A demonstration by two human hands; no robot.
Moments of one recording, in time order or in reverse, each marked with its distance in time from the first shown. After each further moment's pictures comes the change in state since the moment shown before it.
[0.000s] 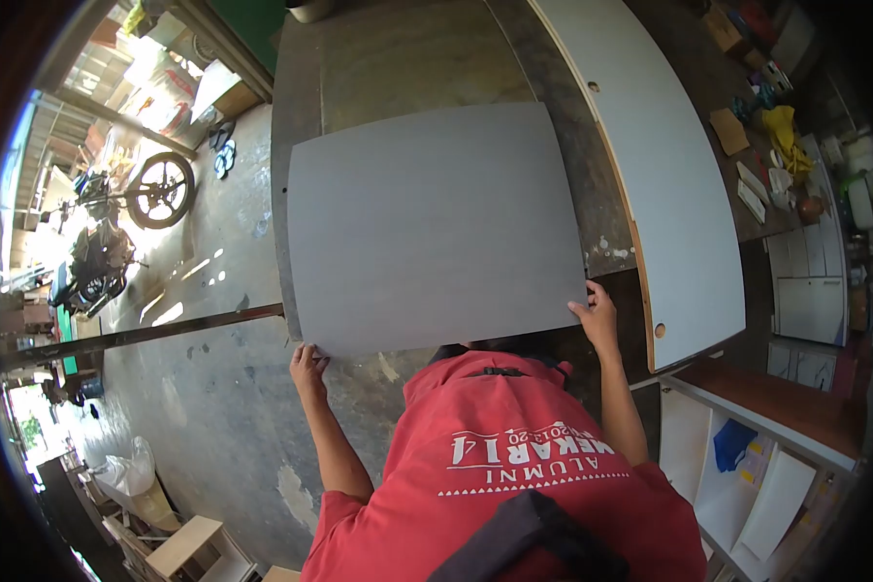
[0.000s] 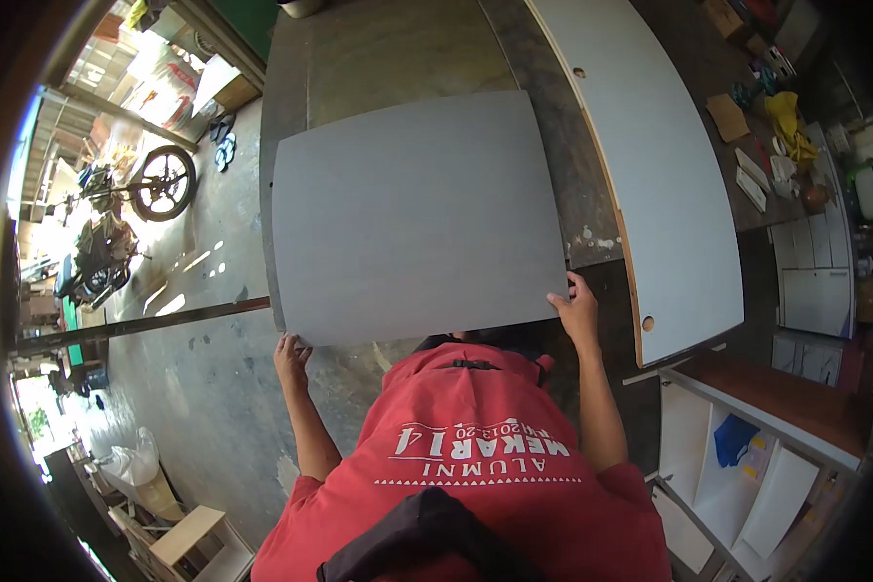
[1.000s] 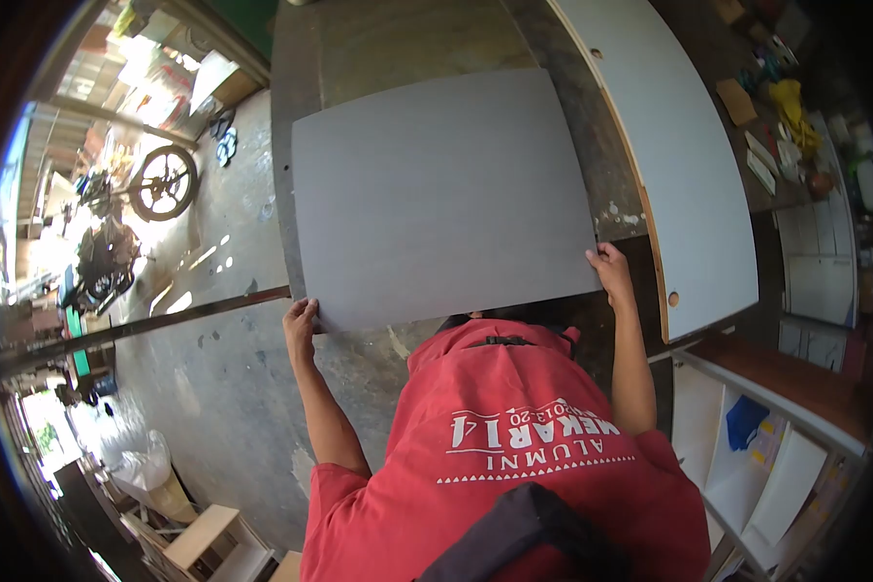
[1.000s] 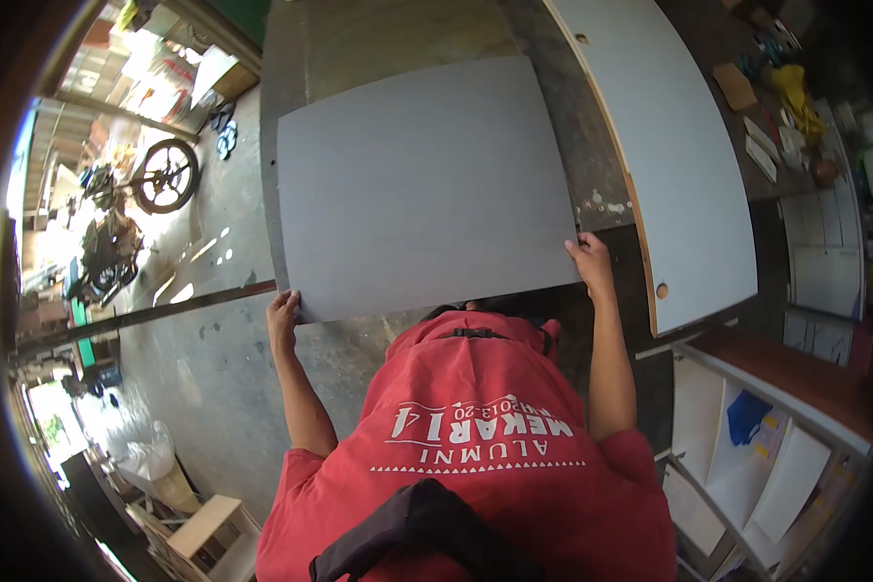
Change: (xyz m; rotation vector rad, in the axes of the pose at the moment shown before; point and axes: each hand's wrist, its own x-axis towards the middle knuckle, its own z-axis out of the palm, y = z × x) left_hand 0.025 0.055 0.015 0.450 -0.135 0.155; right_hand 0.031 0.007 0.002 0.303 -0.137 0.138
